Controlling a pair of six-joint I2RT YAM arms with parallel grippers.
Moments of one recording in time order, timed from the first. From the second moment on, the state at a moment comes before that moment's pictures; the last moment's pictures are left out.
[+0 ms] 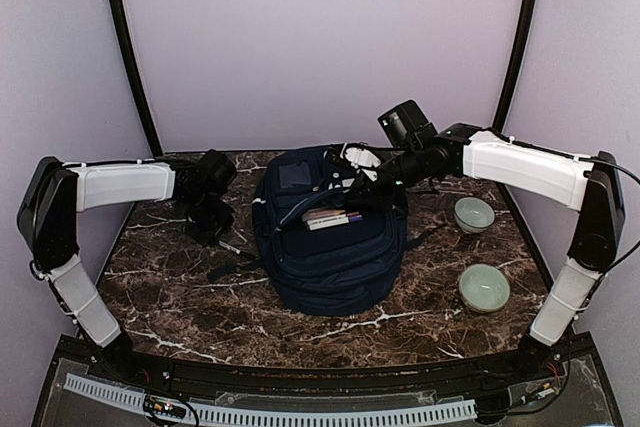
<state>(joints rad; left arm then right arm) -0.51 1.68 1.16 -0.75 -0.16 -1.52 0.74 1.71 1.47 -0.60 -0.36 -0.46</state>
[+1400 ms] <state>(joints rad) -0.42 1.87 1.21 -0.69 0.07 -1.48 0.74 1.71 1.47 -0.60 -0.36 -0.47</state>
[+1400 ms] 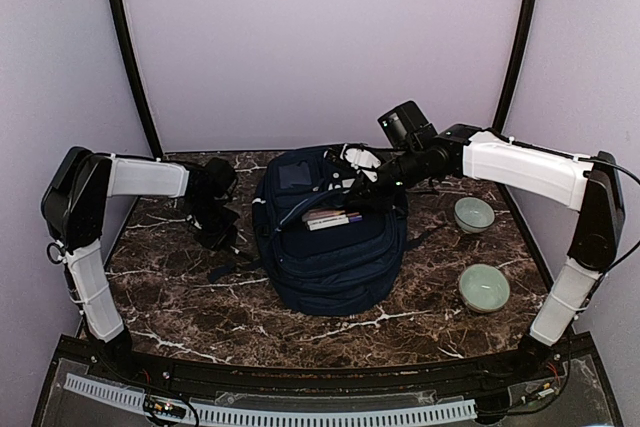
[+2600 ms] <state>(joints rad) -0.67 1.35 1.05 -0.64 -0.08 -0.51 0.74 1.71 1.47 -0.60 -0.36 -0.47</state>
